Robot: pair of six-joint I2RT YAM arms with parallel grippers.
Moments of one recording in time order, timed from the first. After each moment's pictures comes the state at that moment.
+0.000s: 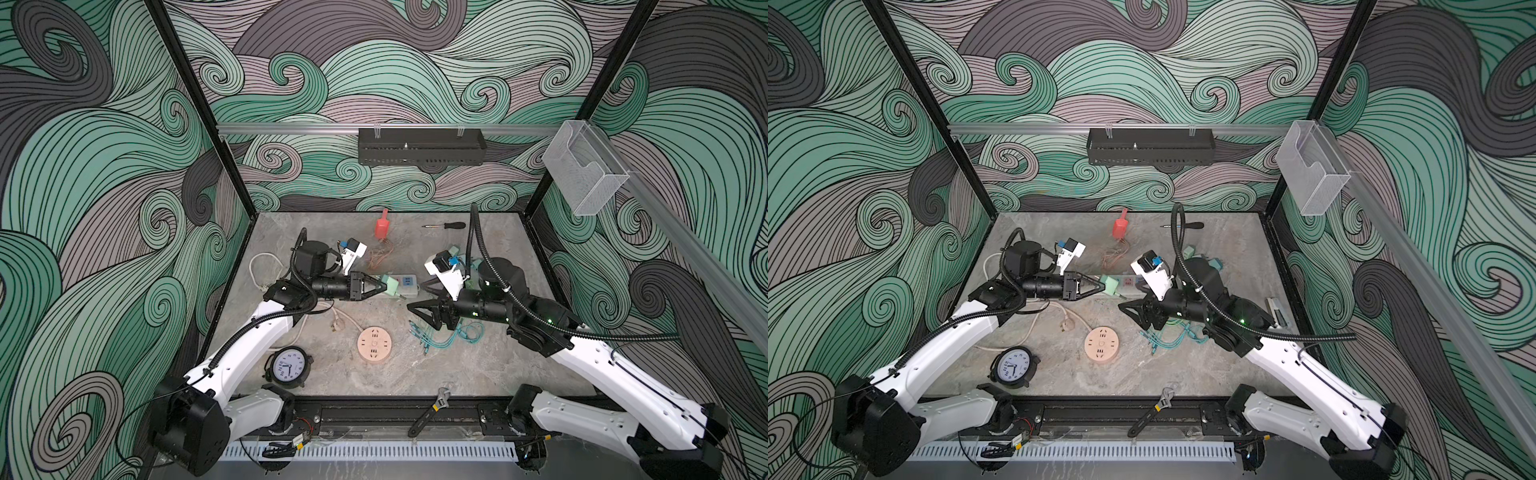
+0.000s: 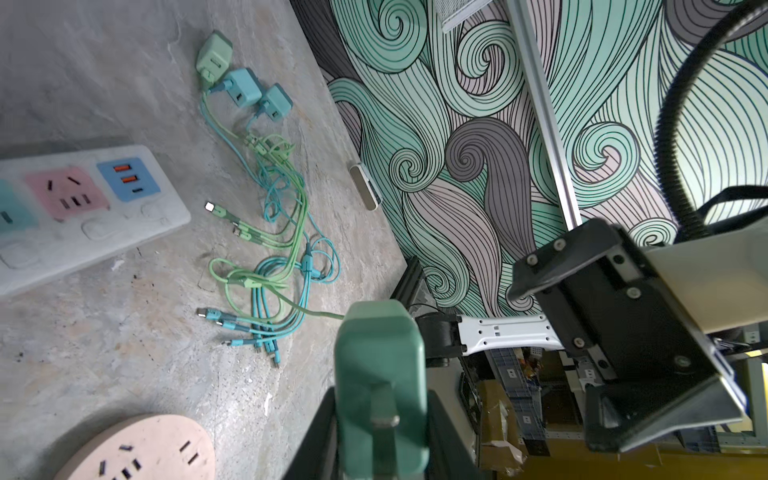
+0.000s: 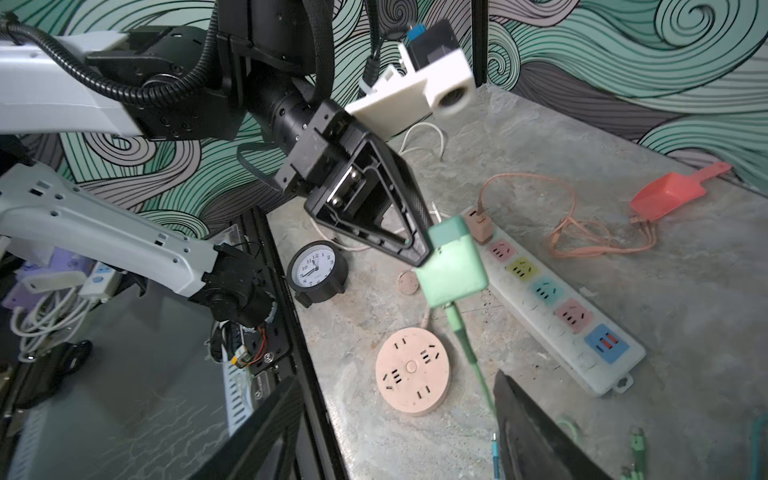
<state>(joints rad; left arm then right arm) -0.40 1.16 0.90 -0.22 0.89 -0.59 0.81 0.96 1.04 -0.51 -0.35 0.13</state>
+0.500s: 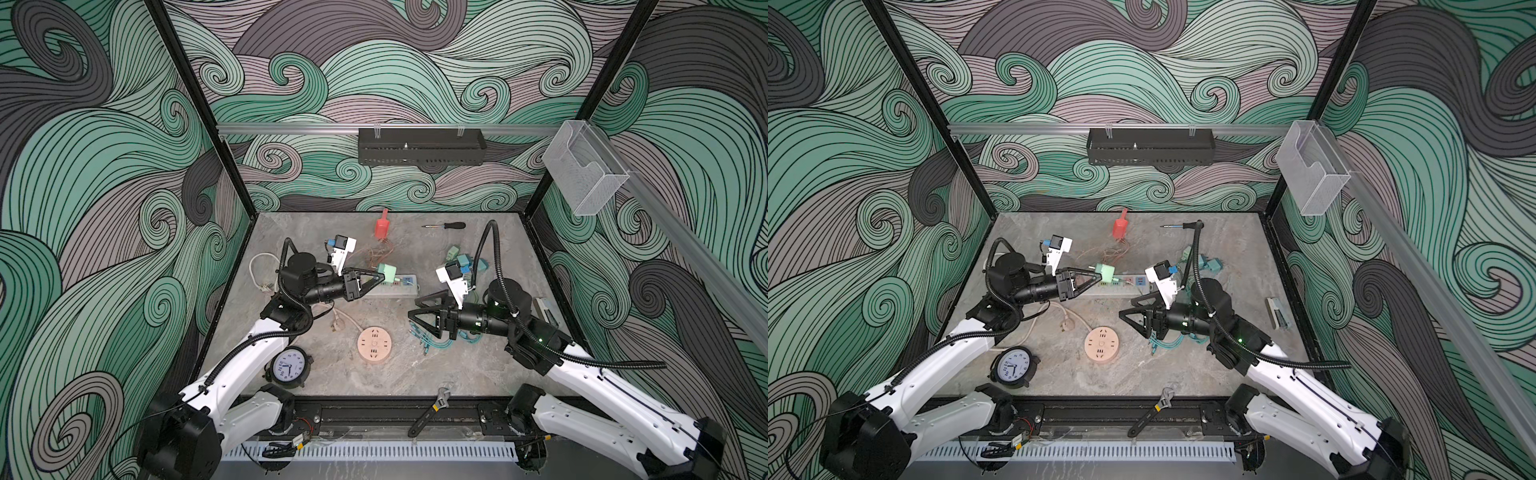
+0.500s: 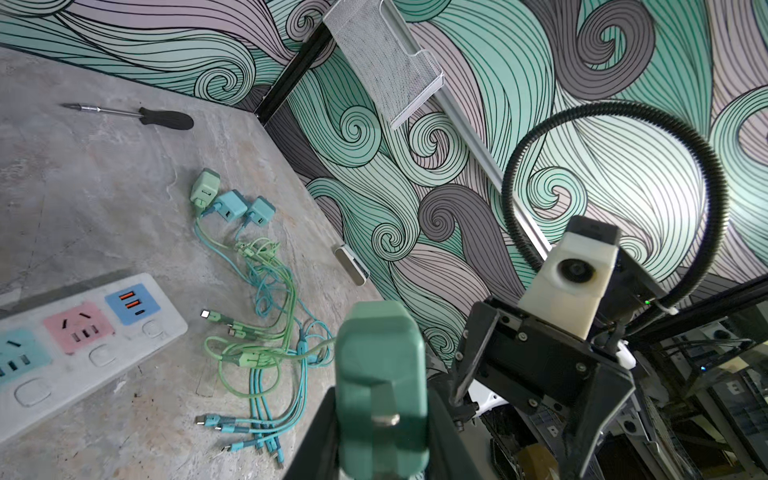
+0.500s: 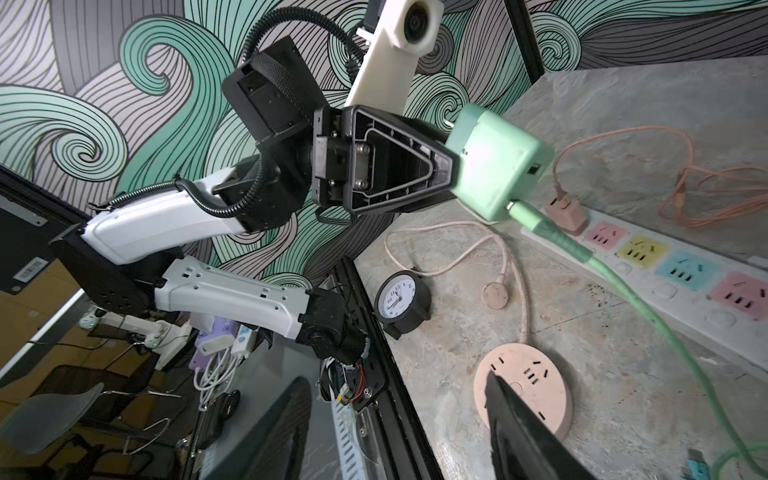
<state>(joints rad) -0.40 1.06 0.70 0.26 0.81 -0.74 0.77 0.87 0.73 -0.05 -0.54 0.53</state>
